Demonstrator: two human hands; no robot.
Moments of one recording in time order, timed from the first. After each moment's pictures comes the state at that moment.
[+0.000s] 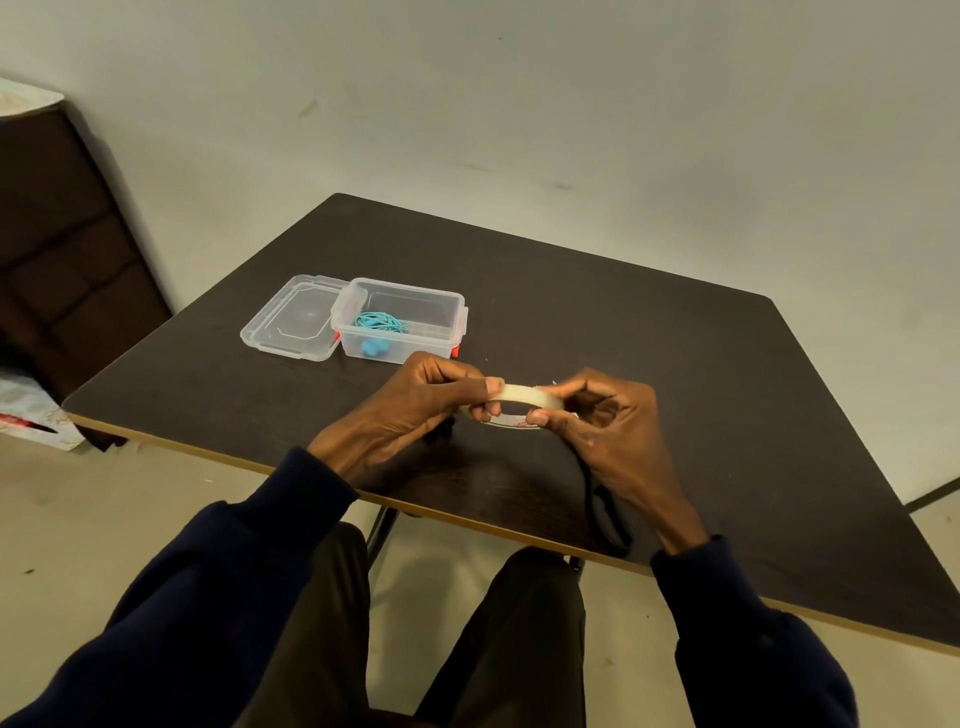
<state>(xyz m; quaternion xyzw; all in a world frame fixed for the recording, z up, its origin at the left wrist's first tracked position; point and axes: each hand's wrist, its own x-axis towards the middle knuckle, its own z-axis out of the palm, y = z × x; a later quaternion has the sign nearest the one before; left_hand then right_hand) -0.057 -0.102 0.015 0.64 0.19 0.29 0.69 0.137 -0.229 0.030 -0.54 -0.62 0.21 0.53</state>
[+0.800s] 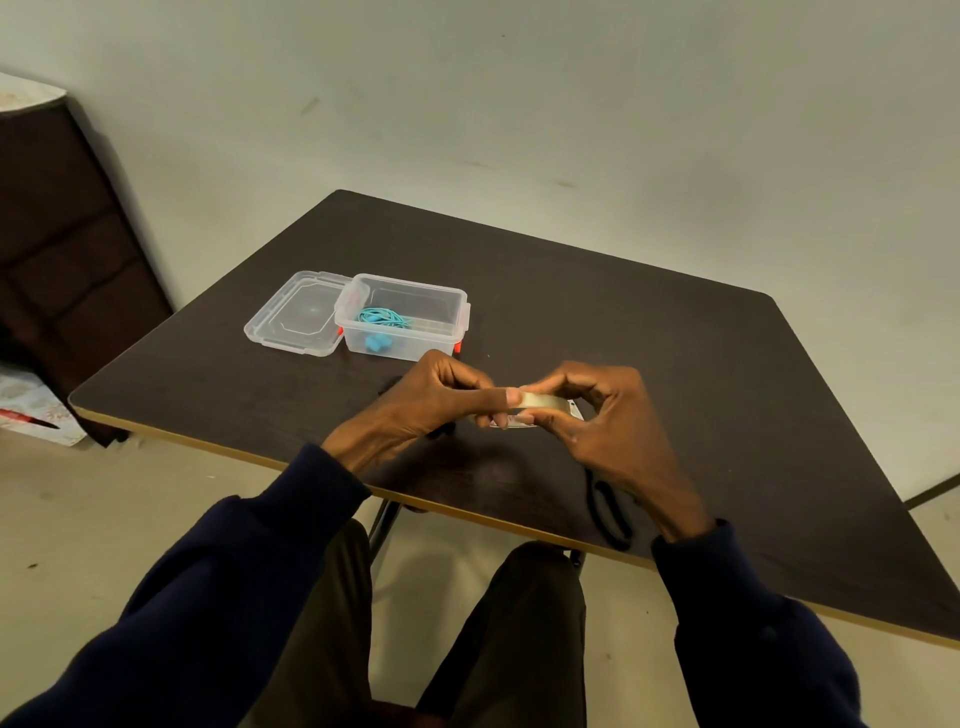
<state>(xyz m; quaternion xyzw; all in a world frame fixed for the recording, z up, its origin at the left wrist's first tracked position) -0.056 -0.105 0.016 0.71 0.19 0.26 0.63 0.134 -0.222 0.042 -0.53 -0.71 0.13 0.43</state>
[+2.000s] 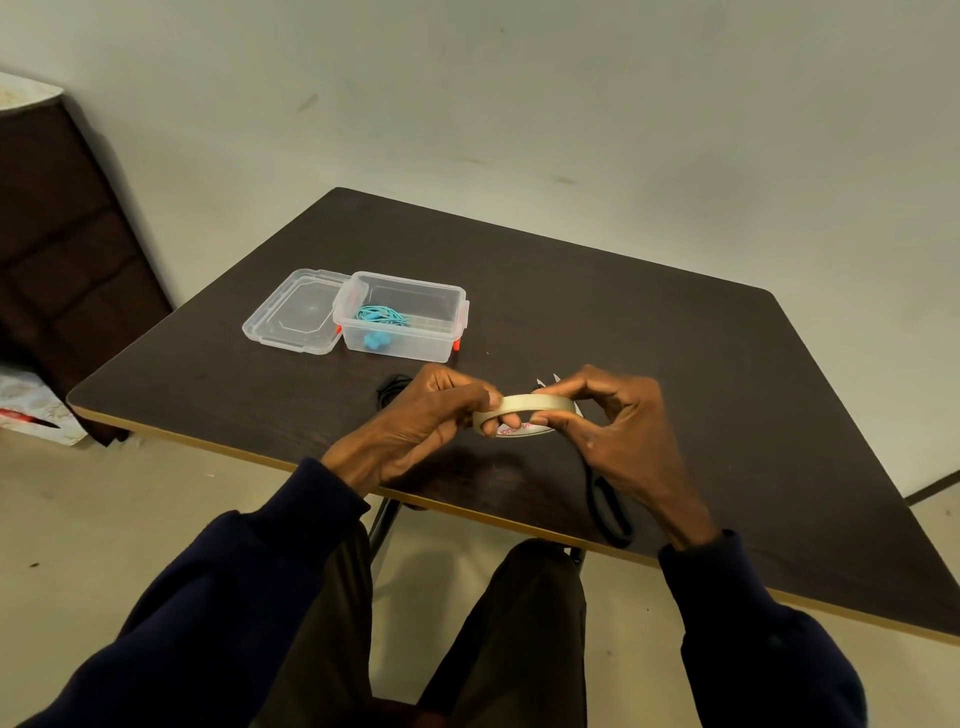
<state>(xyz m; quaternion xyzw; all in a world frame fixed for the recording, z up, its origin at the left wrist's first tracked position) -0.057 -0.123 0.013 0.57 0.19 0.26 0.76 0.145 -0.231 0.030 -0.53 -0.70 0.11 0.47</state>
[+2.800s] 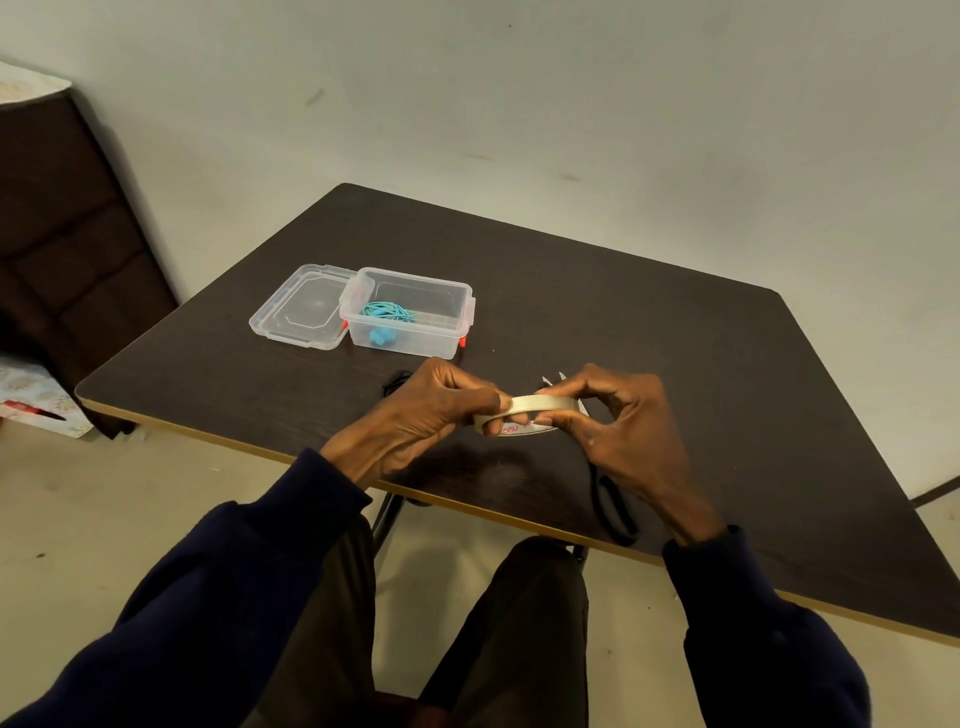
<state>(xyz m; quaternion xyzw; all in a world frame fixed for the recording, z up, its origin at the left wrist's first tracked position) -0.062 -0.124 0.019 0.62 0.27 0.26 0.69 0.144 -0.230 0.032 -0.54 -0.71 0.11 0.45</state>
